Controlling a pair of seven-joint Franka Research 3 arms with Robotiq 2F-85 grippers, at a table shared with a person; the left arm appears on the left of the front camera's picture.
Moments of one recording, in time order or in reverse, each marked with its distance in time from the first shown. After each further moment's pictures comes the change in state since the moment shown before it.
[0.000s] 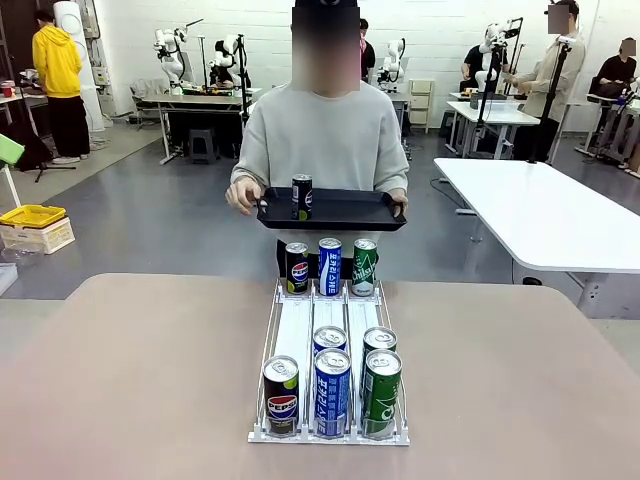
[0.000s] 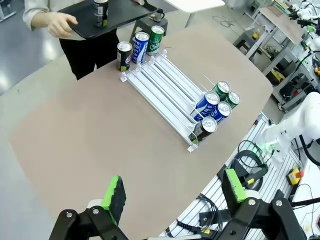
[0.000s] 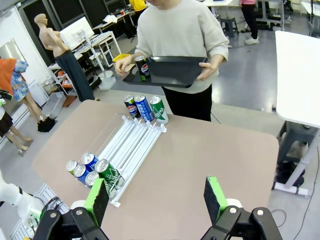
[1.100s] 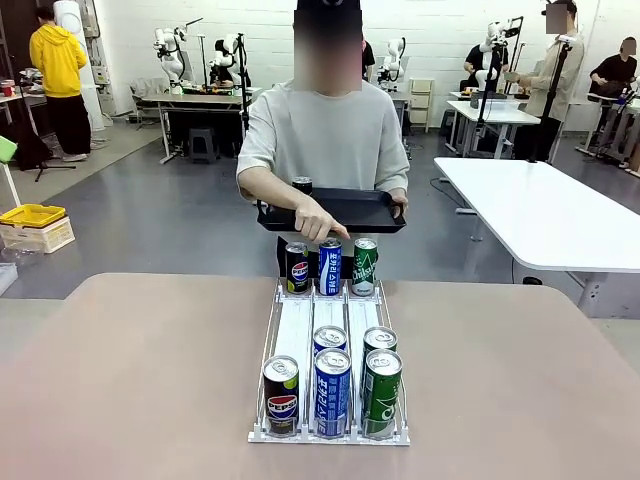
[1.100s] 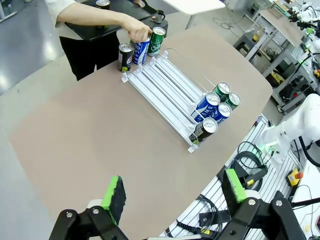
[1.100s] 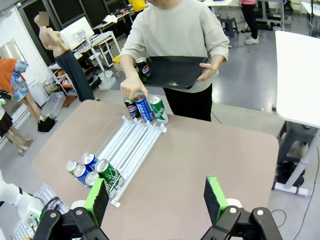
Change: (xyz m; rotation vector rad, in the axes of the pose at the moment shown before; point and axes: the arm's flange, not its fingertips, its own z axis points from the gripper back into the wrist) left arm -0.002 0.003 0.002 -0.002 -0.006 0.005; right arm 0.000 0.000 0.000 0.000 0.000 0.000
